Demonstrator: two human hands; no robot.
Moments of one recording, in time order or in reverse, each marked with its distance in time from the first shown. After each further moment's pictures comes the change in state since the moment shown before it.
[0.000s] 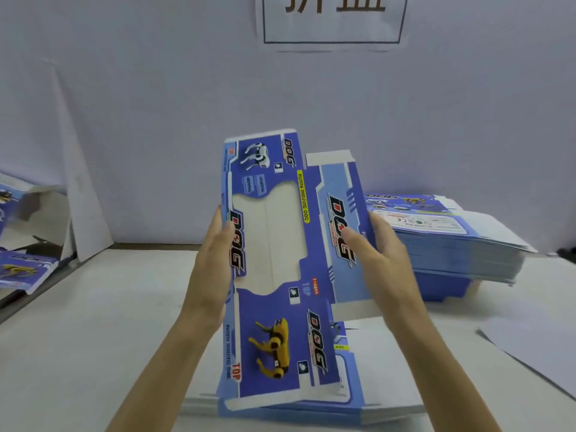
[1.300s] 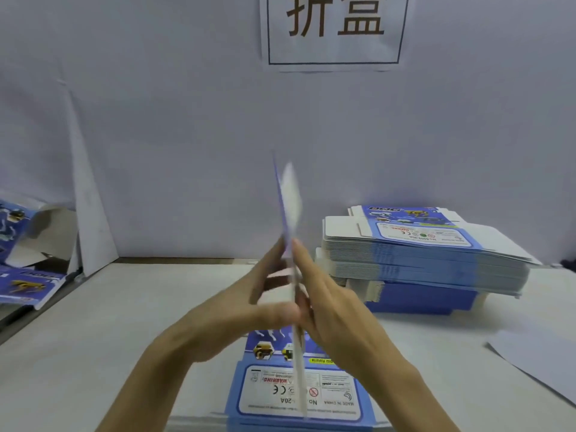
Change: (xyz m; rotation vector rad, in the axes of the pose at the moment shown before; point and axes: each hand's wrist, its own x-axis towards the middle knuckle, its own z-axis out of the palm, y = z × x) left_hand -0.029 0.044 -0.005 0.217 -0.711 -0.141; right_hand -0.037 -0.009 0.036 -0.689 -0.418 -0.608
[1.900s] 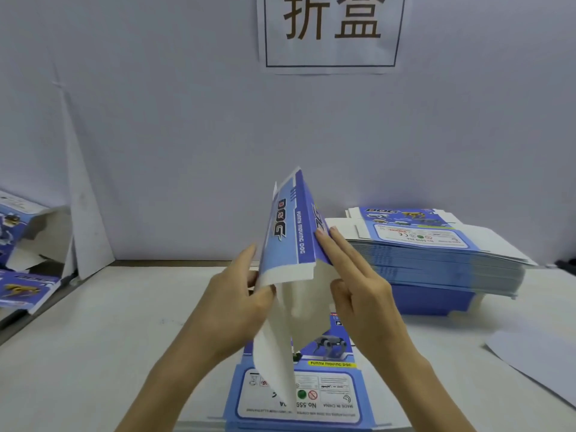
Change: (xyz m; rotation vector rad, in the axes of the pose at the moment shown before) left_hand 0.003 -0.006 0.003 0.363 0.504 -0.092; right_hand -0.001 0.036 -0.002 -0.008 0.402 -0.052
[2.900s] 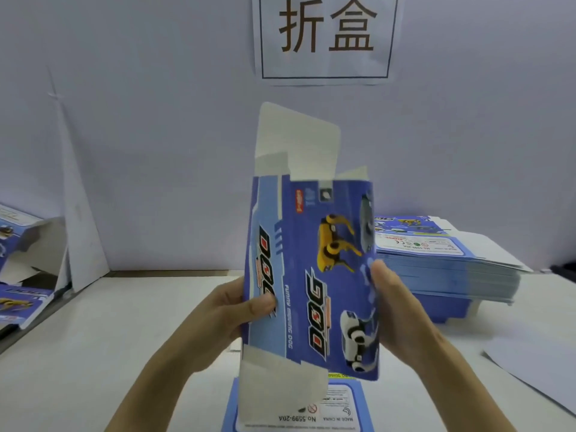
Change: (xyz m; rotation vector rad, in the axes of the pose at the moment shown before) left_hand 0.018 -0.029 -0.009 -0.636 -0.346 -0.103; right_hand 0.010 -0.001 -0.033 1.205 -0.308 0.754
